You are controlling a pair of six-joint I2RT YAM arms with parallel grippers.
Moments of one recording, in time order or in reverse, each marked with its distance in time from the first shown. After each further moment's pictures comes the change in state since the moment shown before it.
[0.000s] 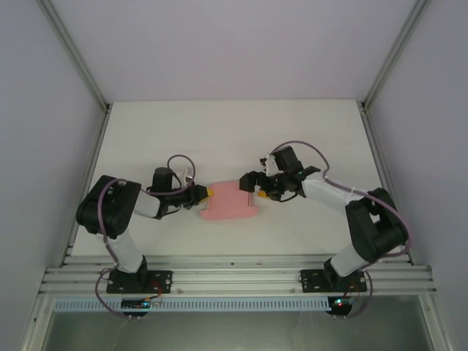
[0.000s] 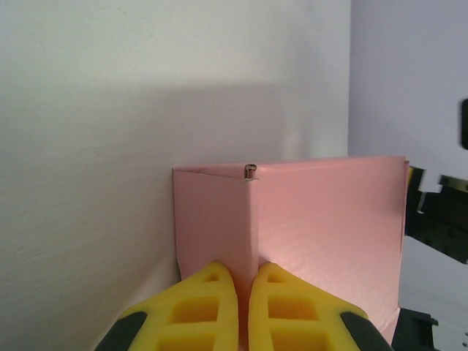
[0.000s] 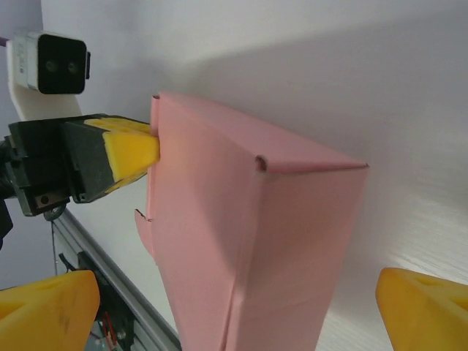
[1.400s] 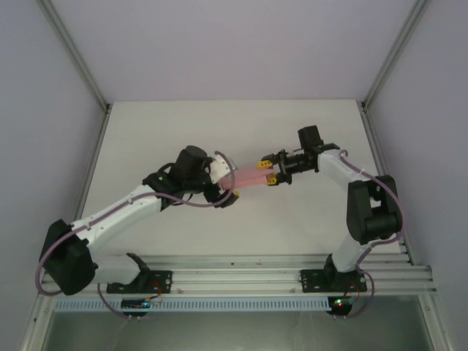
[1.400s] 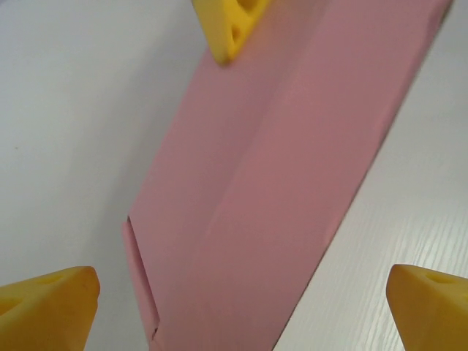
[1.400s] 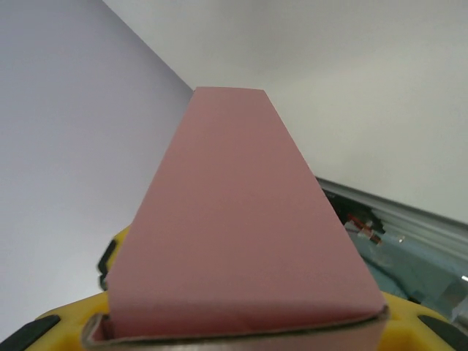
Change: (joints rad) left arm -0.455 -0.462 0.513 -1.070 -0.647 1.167; right arm -0.285 0.111 0.245 -0.345 -0.540 0.573
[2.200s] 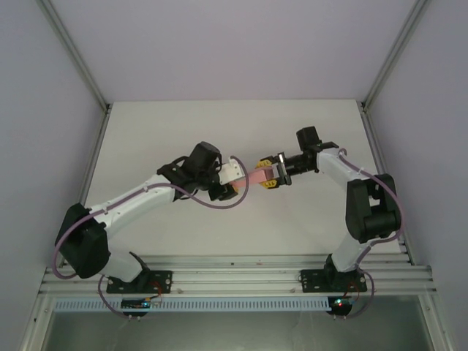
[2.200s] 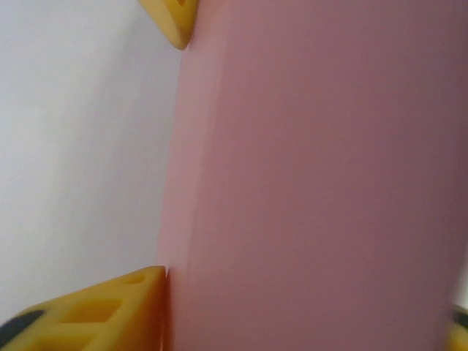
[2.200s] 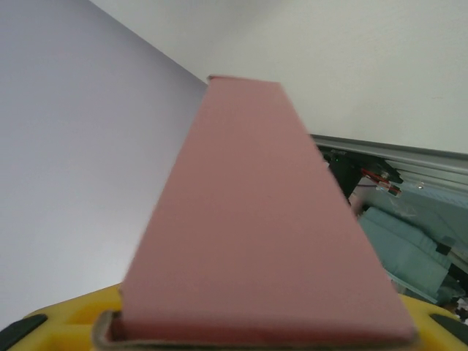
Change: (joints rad) left arm -0.017 0.136 0.104 -0.071 -0.001 0.198; right arm 0.020 0.006 0.012 -0.058 -0.059 0.084
